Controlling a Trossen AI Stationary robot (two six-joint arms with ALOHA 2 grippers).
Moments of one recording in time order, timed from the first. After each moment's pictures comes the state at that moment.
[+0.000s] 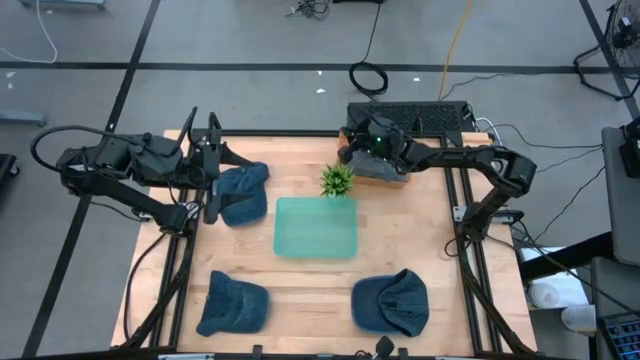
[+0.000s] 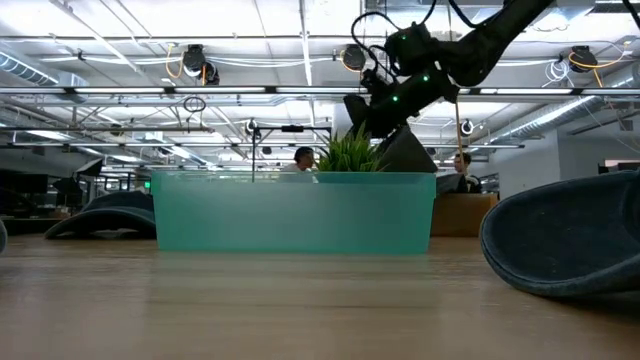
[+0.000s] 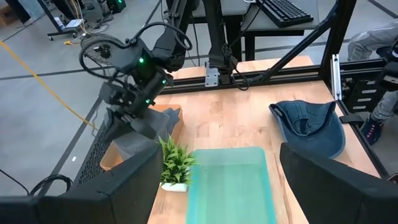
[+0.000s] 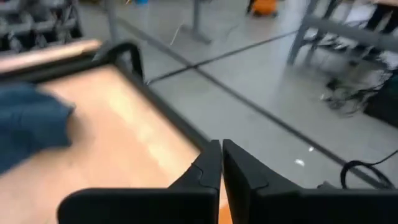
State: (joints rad) left arm -0.20 1.10 1.62 -0.94 -0.29 0.02; right arm -0.51 1.63 0.95 0.37 0.21 0.03
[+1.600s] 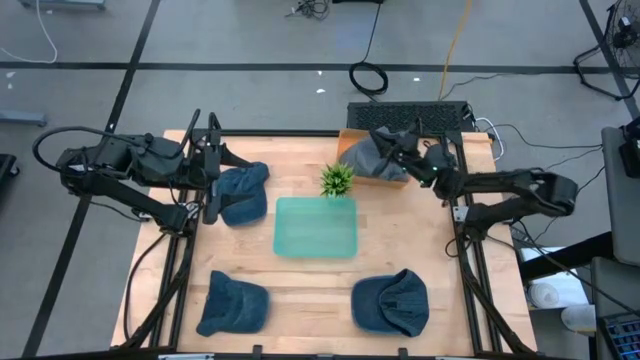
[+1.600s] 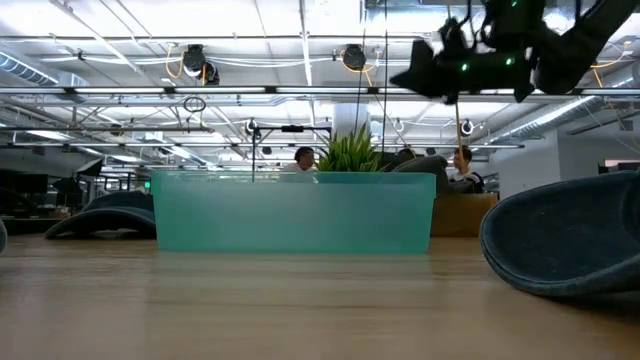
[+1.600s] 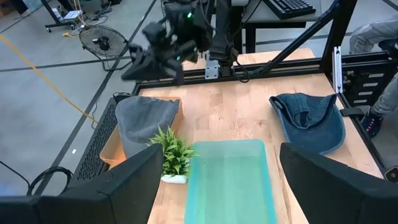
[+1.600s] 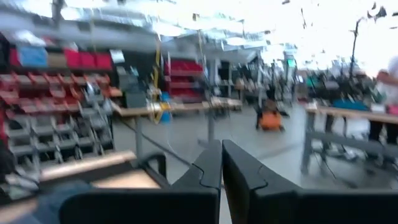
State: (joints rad) left arm -0.20 1.10 1.62 -0.97 -0.29 0.00; right arm -0.46 1.25 0.45 1.02 0.18 -0.05
